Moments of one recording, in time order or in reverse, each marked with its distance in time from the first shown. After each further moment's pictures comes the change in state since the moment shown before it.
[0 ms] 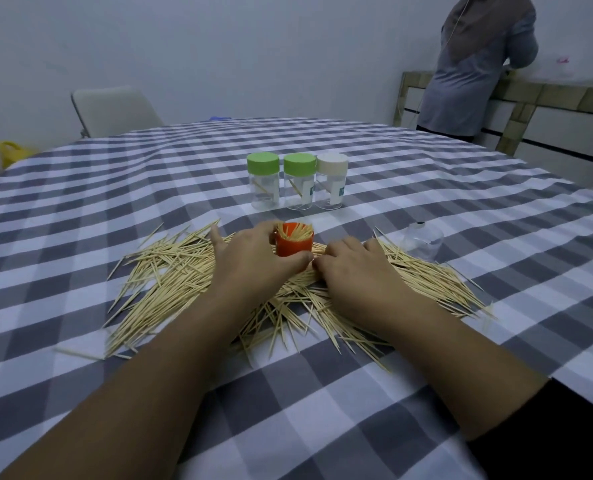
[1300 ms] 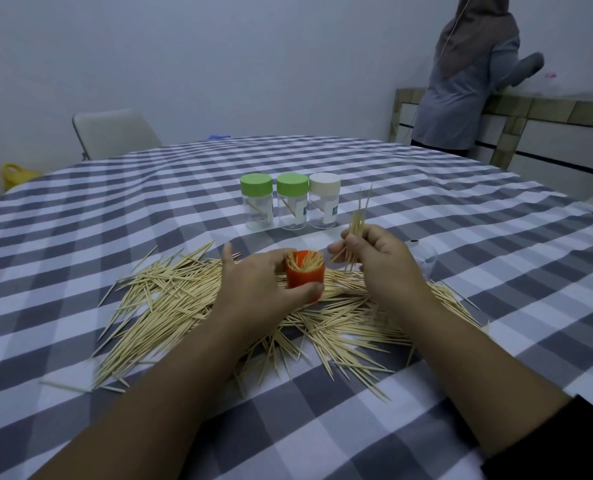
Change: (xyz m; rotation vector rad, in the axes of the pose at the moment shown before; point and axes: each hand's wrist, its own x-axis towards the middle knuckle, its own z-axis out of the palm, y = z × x) left_hand -0.007 0.008 0.000 -0.087 -0.068 0.125; right_hand 0.001 0.029 -0.008 1.424 0.398 0.376
